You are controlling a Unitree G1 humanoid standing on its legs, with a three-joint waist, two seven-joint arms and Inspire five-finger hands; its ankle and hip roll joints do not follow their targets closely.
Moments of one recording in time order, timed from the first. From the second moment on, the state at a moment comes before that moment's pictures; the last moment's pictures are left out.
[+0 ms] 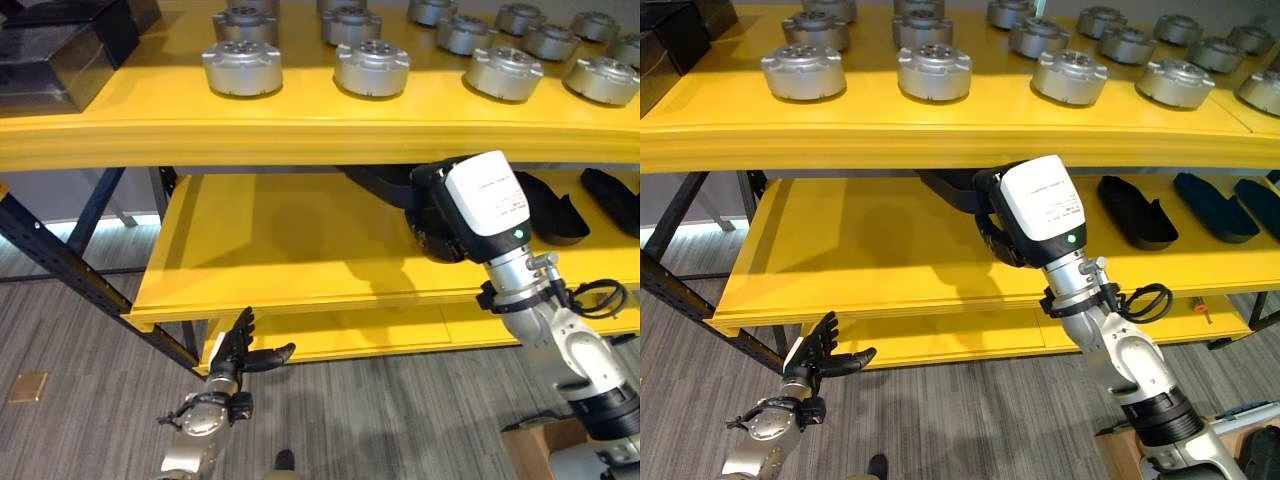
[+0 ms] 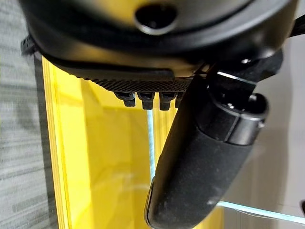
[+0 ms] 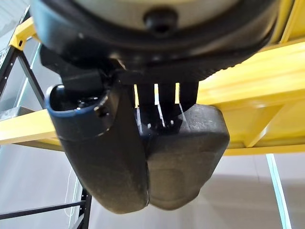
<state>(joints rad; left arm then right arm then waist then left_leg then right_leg) 0.07 0.41 -0.19 0.33 -0.41 -0.08 0.14 -0.34 -0.70 0.26 -0.17 -0.78 -0.08 -0.31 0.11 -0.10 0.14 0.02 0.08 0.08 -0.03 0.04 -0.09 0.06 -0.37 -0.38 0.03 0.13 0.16</state>
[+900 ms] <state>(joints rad) 0.03 0.46 -0.23 0.29 -0.43 -0.11 0.12 -0.73 -0.51 0.46 0.48 -0.60 0.05 -0.29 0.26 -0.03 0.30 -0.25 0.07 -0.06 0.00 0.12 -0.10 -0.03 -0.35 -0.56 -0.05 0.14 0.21</state>
